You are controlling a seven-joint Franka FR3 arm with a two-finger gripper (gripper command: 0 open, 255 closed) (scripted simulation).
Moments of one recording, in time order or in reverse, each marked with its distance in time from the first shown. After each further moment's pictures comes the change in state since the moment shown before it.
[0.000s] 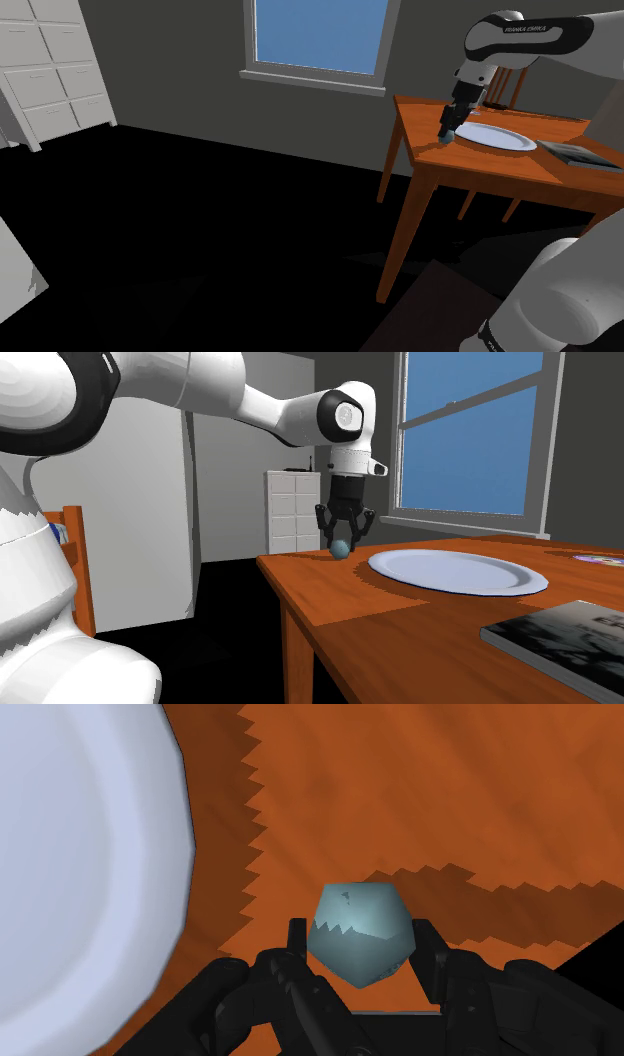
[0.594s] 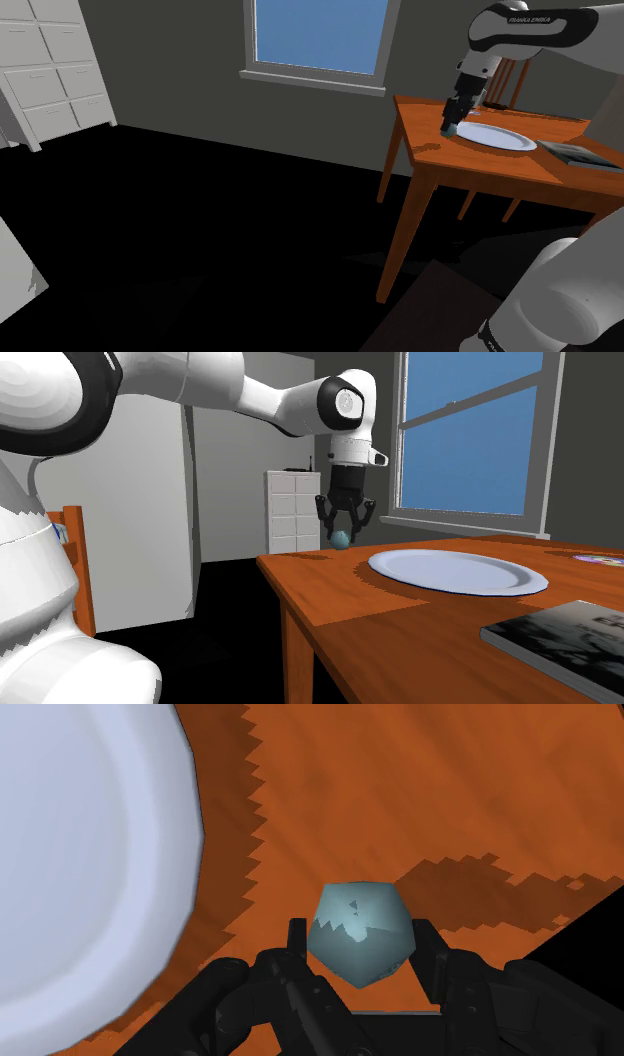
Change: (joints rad) arm 0.003 0.012 -0.001 0.067 0.006 -0.056 -0.001
